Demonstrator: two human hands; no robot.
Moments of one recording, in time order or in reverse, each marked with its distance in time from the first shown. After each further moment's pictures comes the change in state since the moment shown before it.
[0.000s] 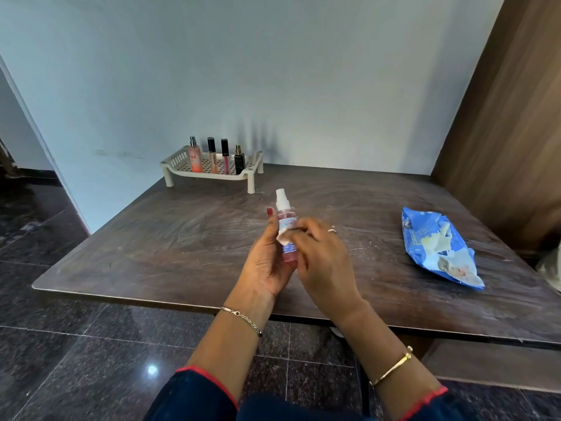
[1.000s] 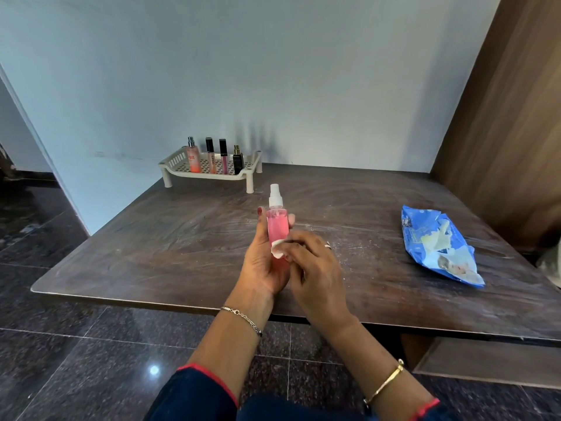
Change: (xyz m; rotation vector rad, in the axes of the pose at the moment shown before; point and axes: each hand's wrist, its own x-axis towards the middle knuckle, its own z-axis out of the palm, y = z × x) left_hand 0.003 0.003 -0.006 -0.046 0.070 -0.089; right_hand -0.019 -0.007 0.016 0.200 0.138 0.070
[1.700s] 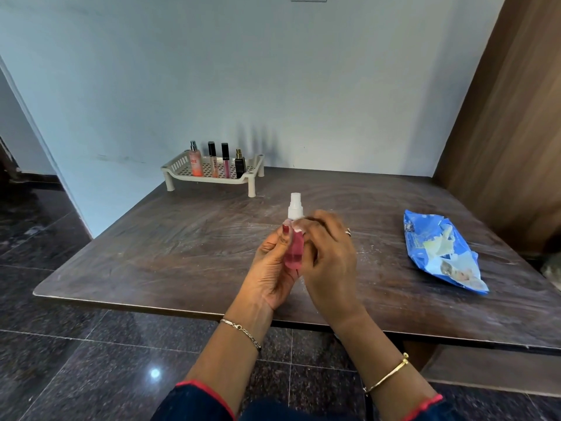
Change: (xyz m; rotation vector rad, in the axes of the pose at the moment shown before) left_hand -0.008 -0.011 -0.002 0.210 -0.136 0.209; right_hand 0.027 0.000 -0.012 -0.097 0.163 0.068
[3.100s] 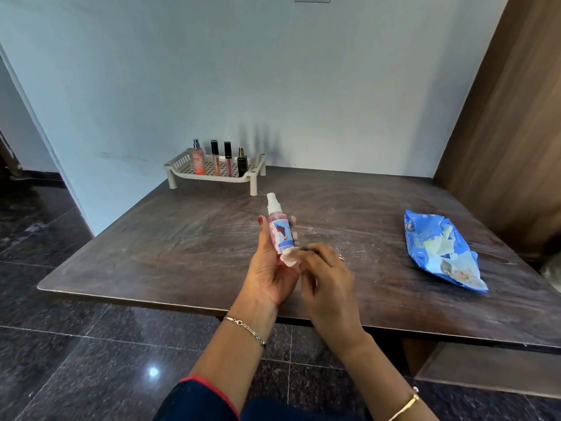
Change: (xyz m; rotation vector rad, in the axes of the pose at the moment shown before) left_hand 0.010 0.003 -0.004 -0.221 0.141 -0.135; right_hand -0.037 0.001 -0.009 0.117 -0.182 -0.024
